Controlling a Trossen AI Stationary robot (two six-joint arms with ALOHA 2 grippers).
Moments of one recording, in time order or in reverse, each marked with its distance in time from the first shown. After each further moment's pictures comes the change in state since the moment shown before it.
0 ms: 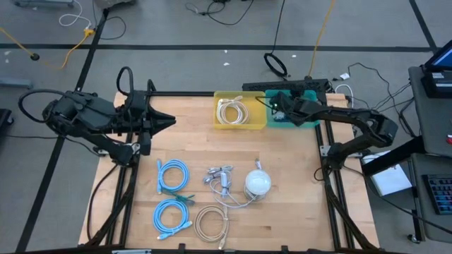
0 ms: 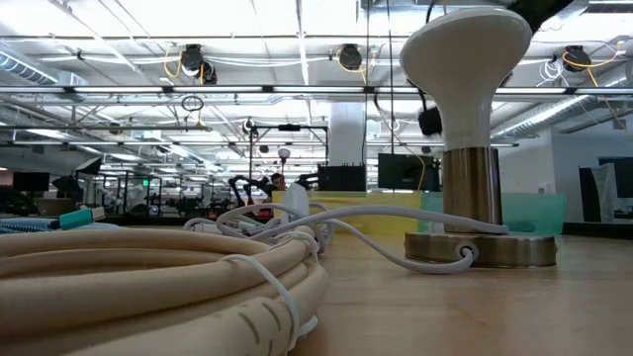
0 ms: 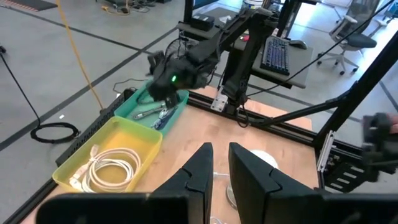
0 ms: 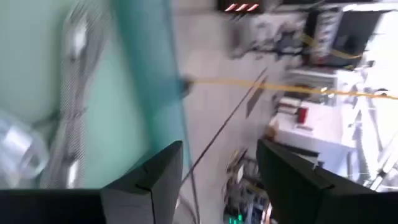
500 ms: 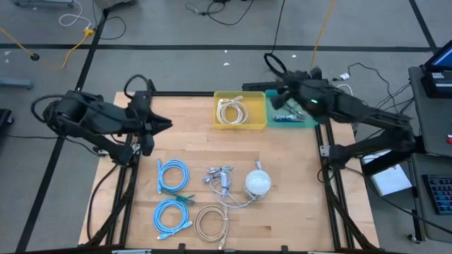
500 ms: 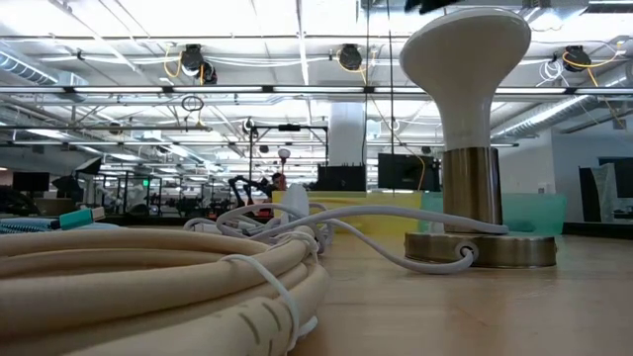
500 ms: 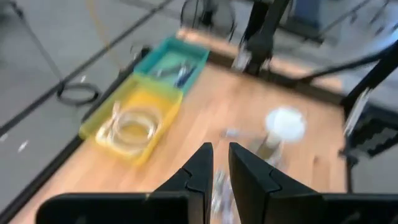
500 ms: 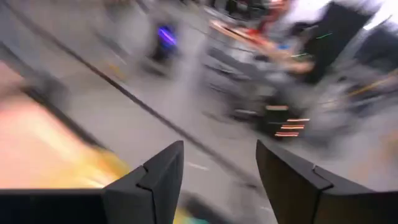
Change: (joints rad) left arm 0.024 0.009 -0.003 -0.214 0.031 -0.092; right arm 0.375 -0.243 0.529 -0.114 -0.171 0.680
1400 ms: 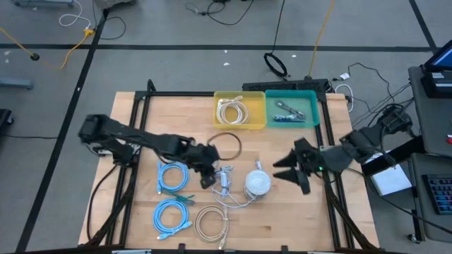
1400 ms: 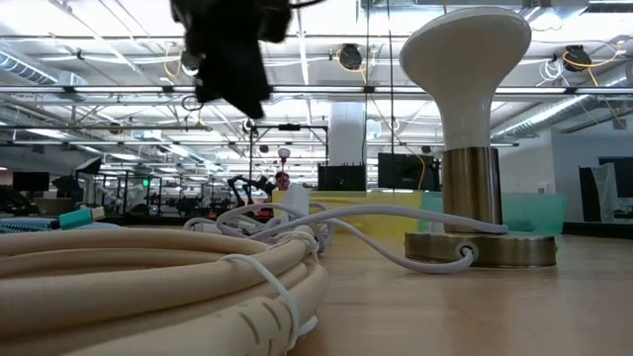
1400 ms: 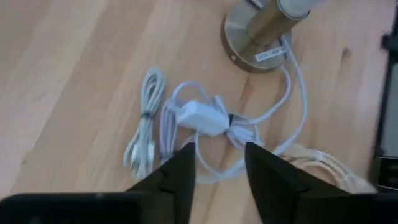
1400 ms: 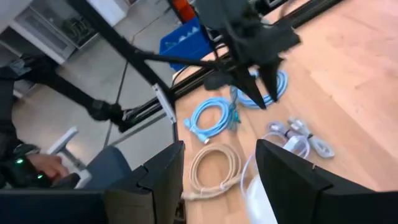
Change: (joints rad) left arm 0.169 0.350 -0.695 0.692 0.548 -0.043; right arm 0.742 -0.102 -0.164 -0.005 -0.440 0.761
